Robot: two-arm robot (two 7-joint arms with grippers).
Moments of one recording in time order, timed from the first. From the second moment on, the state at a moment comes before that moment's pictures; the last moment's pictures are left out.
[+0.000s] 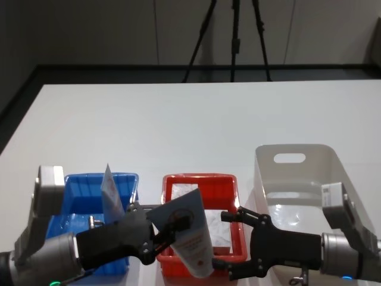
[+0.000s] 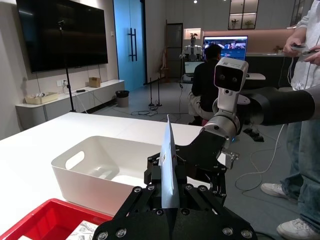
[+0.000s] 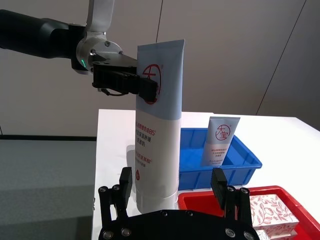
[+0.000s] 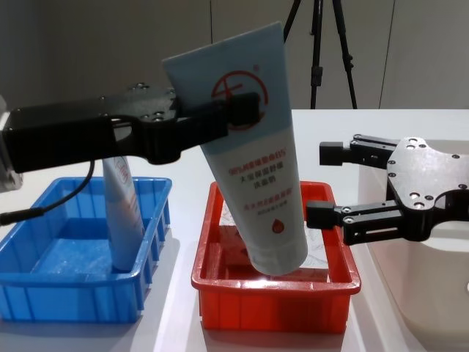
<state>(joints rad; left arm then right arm) -0.27 0.66 0.49 -1.55 -0.71 -0.11 -0.86 0.31 0.61 -0.57 -1.44 0.54 -0.20 0.88</state>
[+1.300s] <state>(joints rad) -0.27 0.66 0.49 -1.55 -0.71 -0.11 -0.86 0.41 0.51 -0.65 -1.34 0.48 -0.22 0.89</state>
